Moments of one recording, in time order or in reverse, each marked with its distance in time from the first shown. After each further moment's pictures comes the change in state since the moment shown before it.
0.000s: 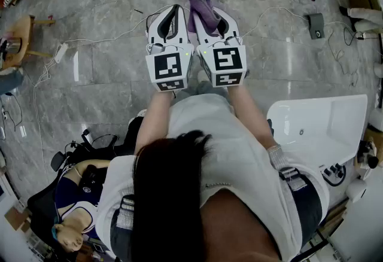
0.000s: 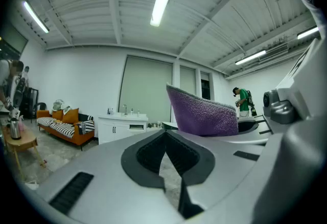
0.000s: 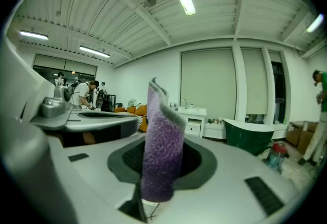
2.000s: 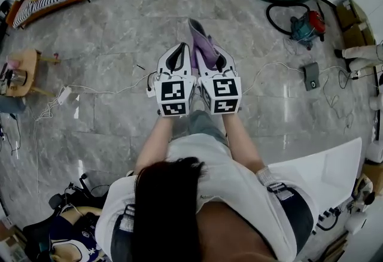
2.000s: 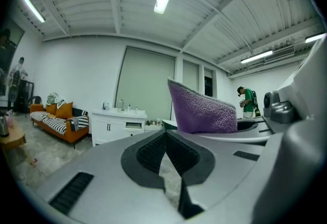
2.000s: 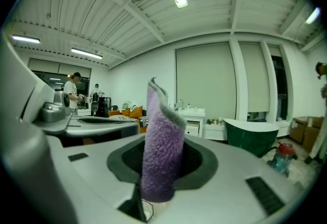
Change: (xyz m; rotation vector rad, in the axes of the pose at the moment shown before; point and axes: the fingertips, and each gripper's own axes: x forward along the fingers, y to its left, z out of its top) left arm 0.171 0.033 0.012 -0.036 0.052 -0.019; right arm 0.143 -0.093 0.031 0.036 -0.007 0.004
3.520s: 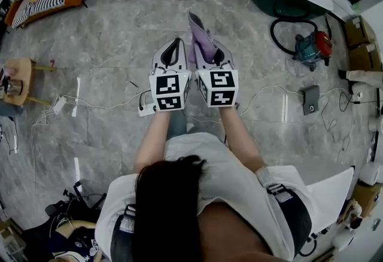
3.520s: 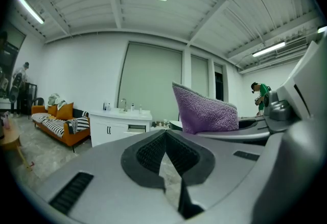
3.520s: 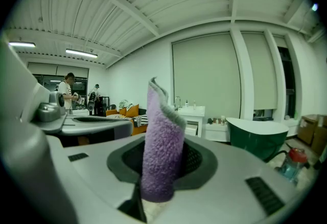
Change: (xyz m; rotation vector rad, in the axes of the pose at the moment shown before) left arm 0.222 0.035 0.021 -0.004 0.011 0.086; right arm 0.182 -0.147 0.027 0.019 0.035 0.038
